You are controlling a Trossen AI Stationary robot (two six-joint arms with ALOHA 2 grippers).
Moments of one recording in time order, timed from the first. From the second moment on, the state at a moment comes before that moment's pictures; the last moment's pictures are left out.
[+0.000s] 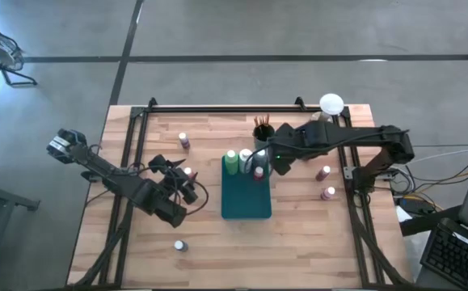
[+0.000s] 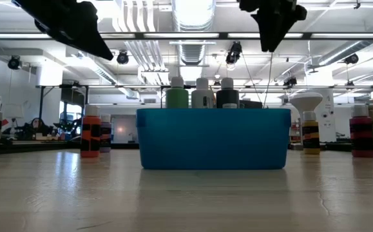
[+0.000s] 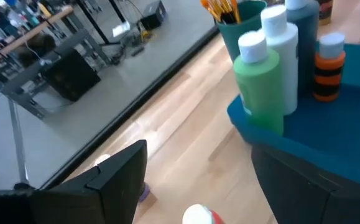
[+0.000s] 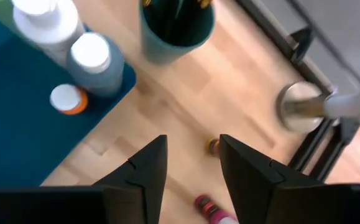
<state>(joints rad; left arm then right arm) -0.51 1.31 0.94 -0.93 -1.13 -0.95 0.02 1.60 1.66 -1.51 0.45 0.81</state>
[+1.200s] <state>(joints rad) 0.26 1.00 0.94 -0.91 -0.58 -0.34 0.02 1.52 1.64 -1.55 0.61 0.59</state>
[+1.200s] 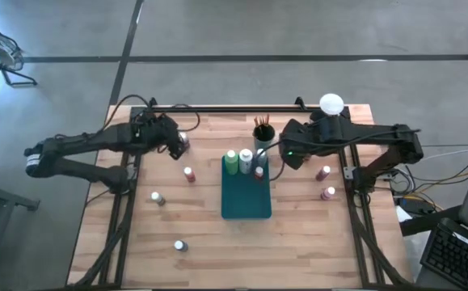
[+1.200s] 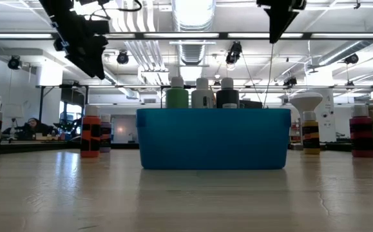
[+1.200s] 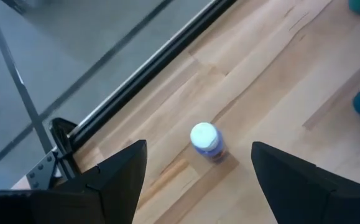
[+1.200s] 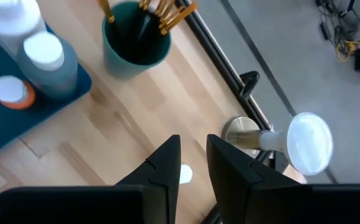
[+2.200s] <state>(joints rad) 0.68 1.42 1.22 -1.11 -0.10 -0.20 -0.04 1.38 1.60 -1.48 0.60 0.52</state>
